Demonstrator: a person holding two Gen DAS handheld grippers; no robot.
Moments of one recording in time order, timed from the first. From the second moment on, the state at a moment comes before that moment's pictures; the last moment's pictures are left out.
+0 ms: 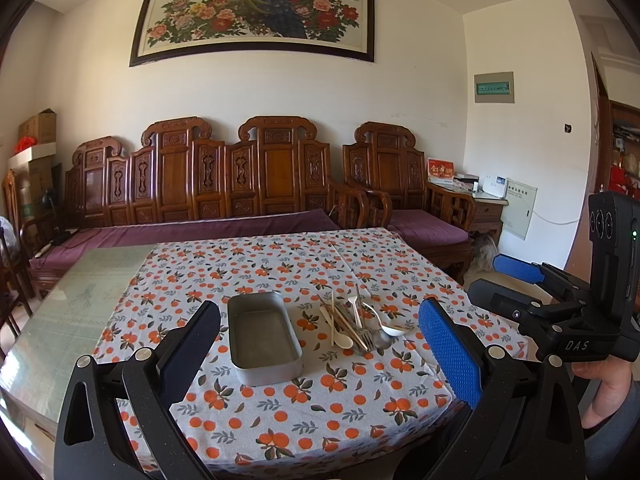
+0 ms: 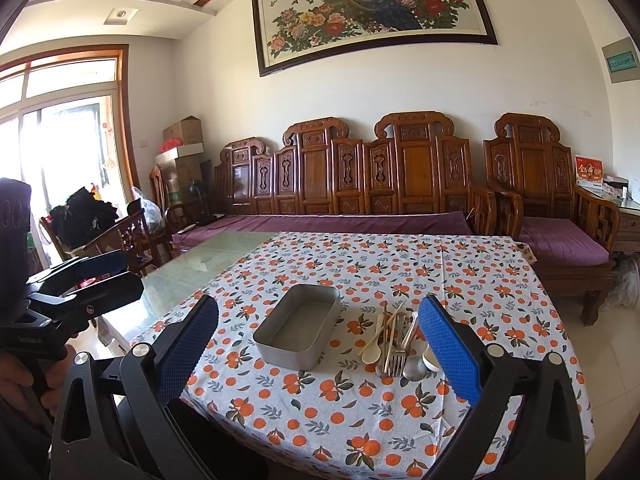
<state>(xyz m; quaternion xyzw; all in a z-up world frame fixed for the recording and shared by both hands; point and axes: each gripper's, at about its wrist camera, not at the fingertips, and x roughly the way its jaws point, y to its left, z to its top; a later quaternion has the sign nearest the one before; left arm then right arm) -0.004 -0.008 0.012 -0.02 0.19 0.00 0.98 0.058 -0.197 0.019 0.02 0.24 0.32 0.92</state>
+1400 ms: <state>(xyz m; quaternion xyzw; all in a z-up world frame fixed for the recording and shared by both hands) 0.105 0.022 -0.062 -0.03 0.32 0.03 0.94 0.169 -0.195 -0.071 0.00 0.33 0.26 0.91</state>
